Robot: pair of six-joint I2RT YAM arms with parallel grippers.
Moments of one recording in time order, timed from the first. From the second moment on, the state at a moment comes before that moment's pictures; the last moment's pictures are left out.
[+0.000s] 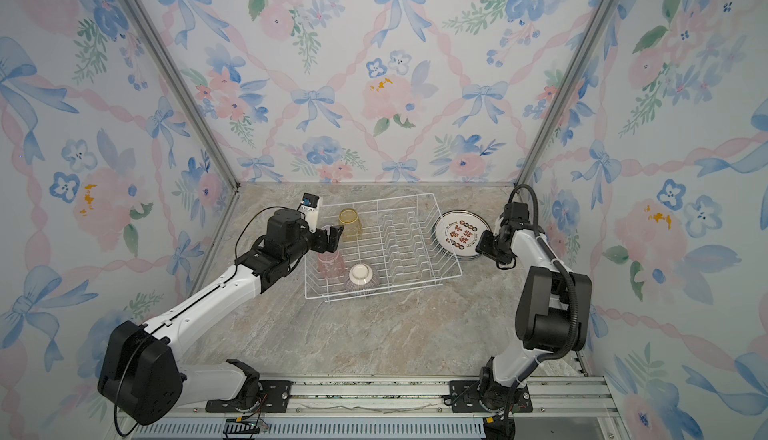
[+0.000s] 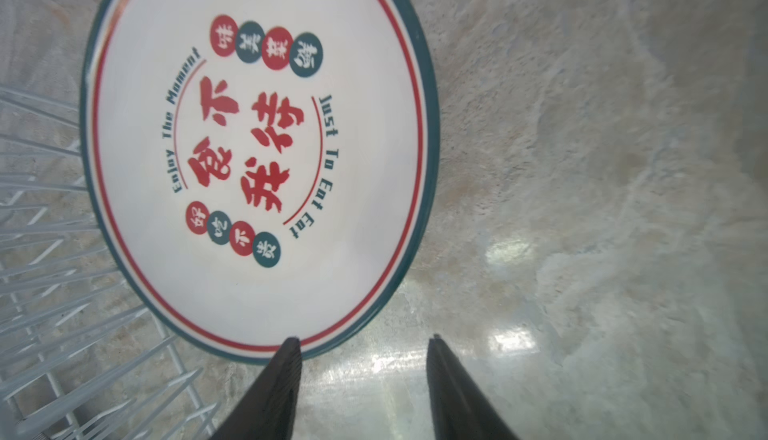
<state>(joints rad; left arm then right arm) -0.43 1.31 0.93 -0.08 -0.07 -0.10 -0.19 1.61 1.18 -0.66 -0.18 0.24</state>
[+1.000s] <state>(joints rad) -0.30 1.29 0.82 -0.31 -0.12 -0.26 0.08 1.74 1.31 -0.61 -0.32 0.15</state>
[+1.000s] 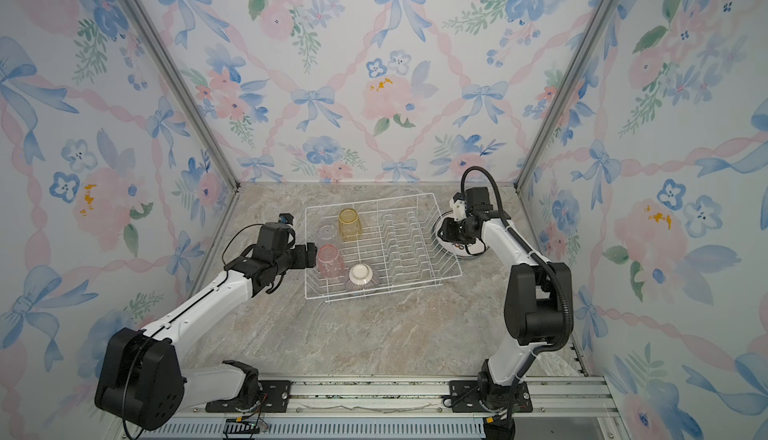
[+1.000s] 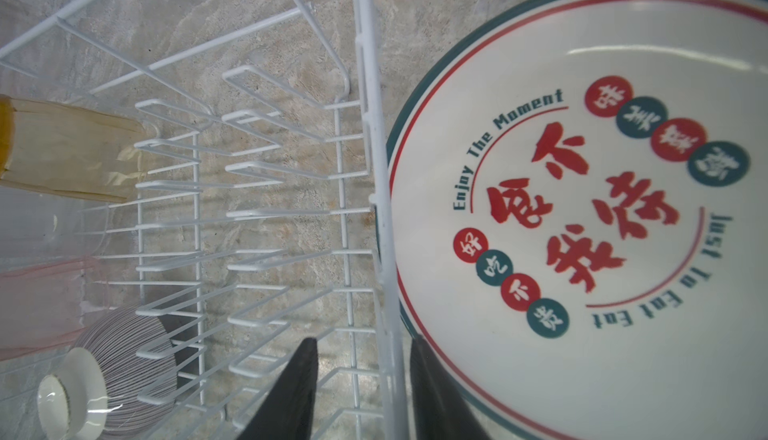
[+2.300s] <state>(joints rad) -0.19 1.61 0.98 -0.18 0.10 -0.20 0.12 1.75 1.33 -0.64 -0.28 0.18</state>
